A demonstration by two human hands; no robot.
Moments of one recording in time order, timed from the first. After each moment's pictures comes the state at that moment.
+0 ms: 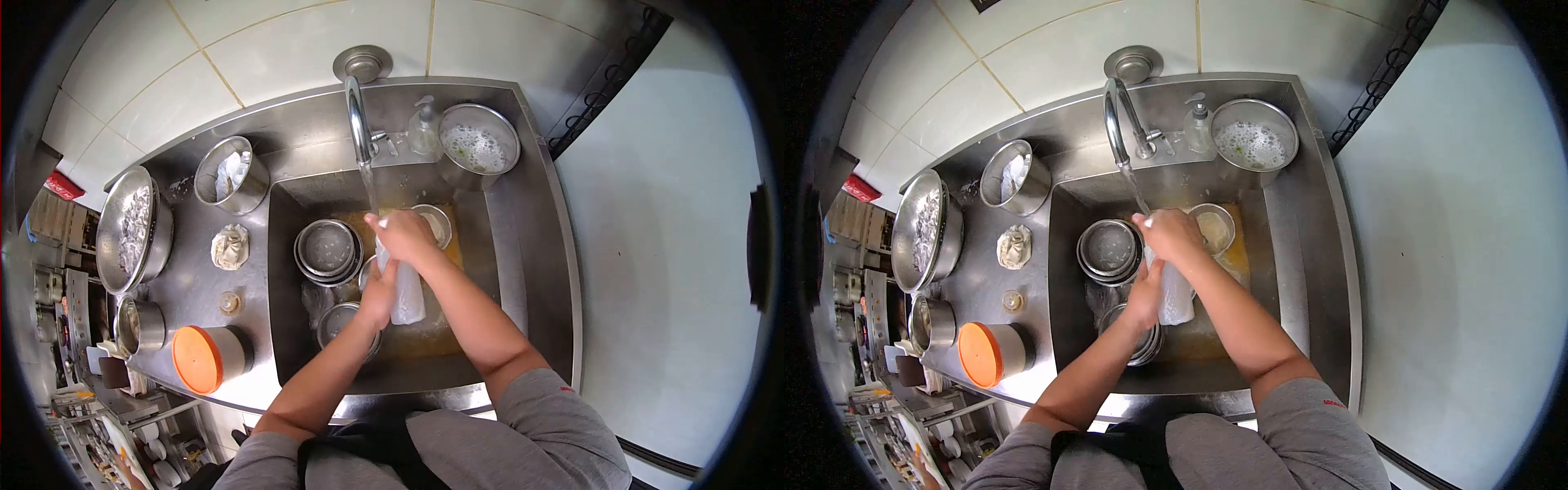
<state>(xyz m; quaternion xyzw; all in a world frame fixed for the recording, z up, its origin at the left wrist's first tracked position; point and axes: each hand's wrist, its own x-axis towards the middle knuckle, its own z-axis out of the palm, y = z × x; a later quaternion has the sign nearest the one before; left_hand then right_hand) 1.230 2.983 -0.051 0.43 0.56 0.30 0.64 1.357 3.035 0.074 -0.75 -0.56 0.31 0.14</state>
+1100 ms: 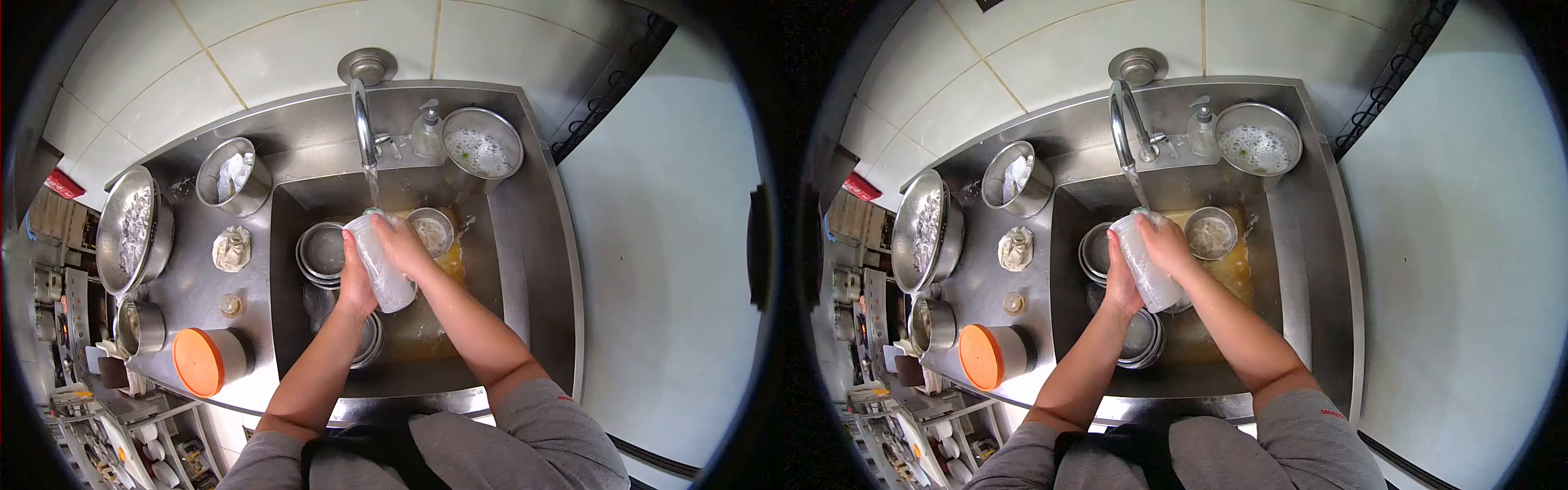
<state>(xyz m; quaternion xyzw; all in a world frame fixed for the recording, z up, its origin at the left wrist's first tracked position) 1.220 3.019 0.032 0.23 0.36 0.37 0.82 1.343 3.029 0.048 -0.66 -0.45 0.49 0.35</state>
